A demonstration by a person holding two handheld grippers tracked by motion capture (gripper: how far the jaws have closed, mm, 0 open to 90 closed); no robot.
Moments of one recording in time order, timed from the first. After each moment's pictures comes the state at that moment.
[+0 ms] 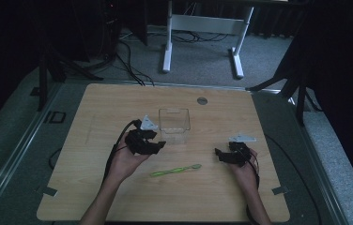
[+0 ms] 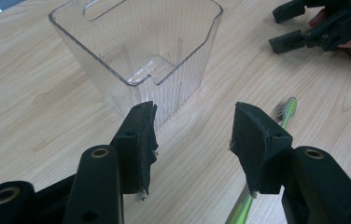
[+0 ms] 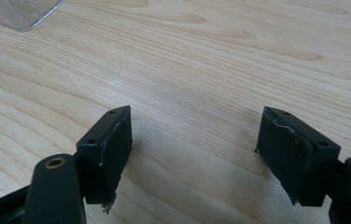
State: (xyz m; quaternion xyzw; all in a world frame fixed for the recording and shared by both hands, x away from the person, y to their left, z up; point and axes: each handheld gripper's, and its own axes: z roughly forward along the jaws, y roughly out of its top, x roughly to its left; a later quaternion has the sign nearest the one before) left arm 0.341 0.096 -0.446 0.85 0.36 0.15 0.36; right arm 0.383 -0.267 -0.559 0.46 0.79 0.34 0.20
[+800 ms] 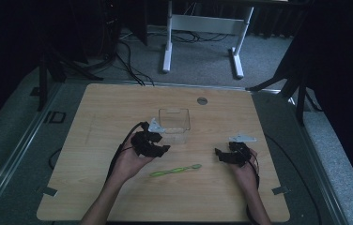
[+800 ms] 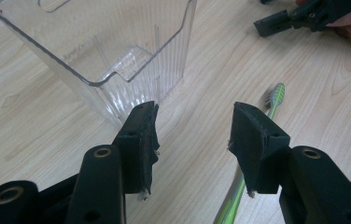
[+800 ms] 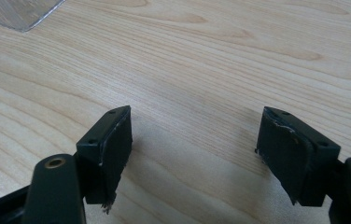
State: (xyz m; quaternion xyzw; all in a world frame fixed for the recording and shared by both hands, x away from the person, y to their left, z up) left arm 0.343 0.080 -0.452 0.87 0.33 0.12 0.34; right arm 0.383 -0.267 -0.559 0.46 0.79 0.34 0.20
